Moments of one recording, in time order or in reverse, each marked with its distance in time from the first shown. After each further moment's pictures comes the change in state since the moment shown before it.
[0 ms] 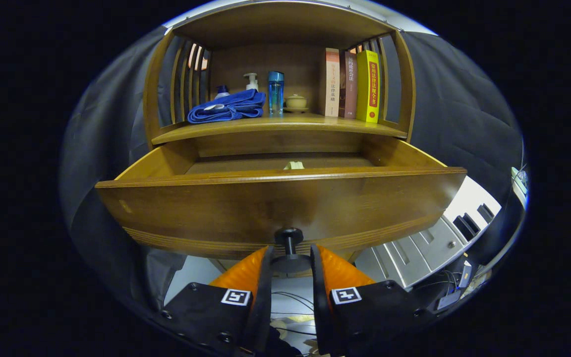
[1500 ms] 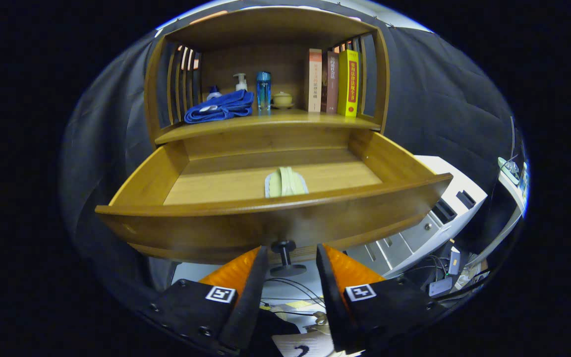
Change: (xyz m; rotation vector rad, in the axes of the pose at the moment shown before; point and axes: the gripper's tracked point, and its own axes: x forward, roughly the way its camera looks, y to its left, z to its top) arm -0.061 -0.016 0.015 0.033 0.033 -0.063
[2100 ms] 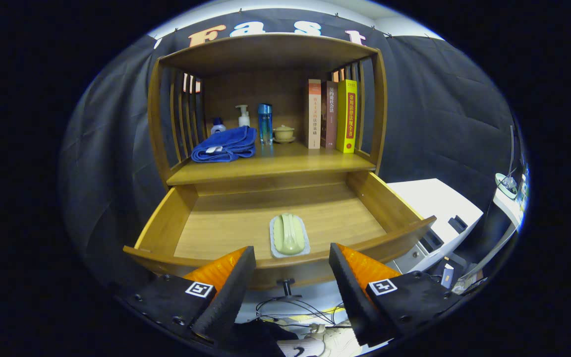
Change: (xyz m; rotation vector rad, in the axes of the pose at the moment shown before) arm -0.019 0.002 0.090 0.012 -0.110 0.024
